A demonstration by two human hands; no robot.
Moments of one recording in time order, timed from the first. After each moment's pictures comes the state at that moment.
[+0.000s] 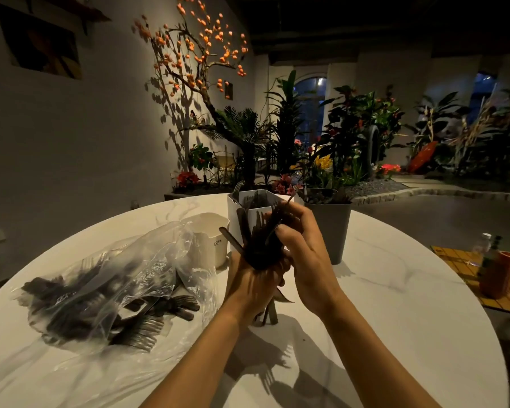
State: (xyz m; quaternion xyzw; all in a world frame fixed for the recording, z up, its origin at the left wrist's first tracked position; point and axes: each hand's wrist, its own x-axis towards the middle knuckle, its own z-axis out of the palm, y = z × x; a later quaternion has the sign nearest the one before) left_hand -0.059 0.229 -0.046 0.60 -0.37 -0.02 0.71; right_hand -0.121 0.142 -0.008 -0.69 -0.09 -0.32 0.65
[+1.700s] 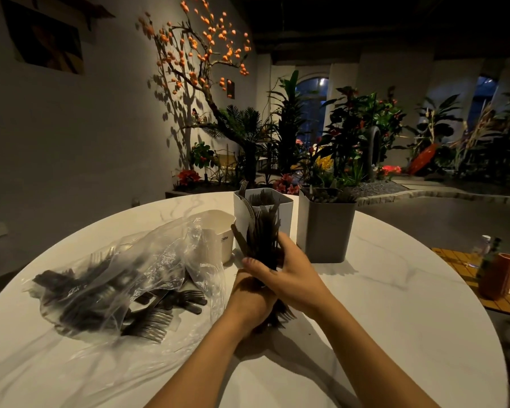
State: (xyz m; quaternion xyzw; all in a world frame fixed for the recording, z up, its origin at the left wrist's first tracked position) left_hand -0.057 0.244 -0.072 0.72 -0.21 -0.14 0.65; right_hand -0.106 0.152 -0.030 -0.83 -0.01 -0.22 0.50
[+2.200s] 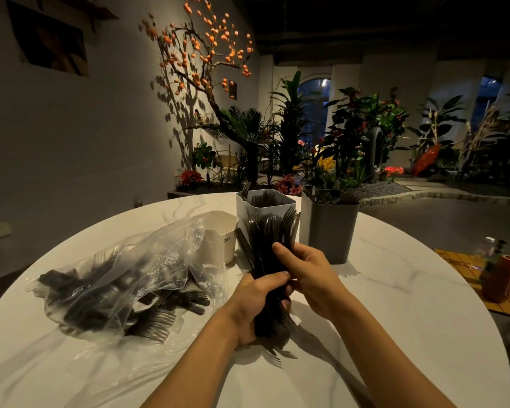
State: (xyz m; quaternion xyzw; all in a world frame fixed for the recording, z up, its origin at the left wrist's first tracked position) left_hand -0.060 0.255 -0.062 0.53 -0.20 -0.34 0.75; right_hand -0.109 0.127 -0.035 -0.70 0.04 -0.18 0.69
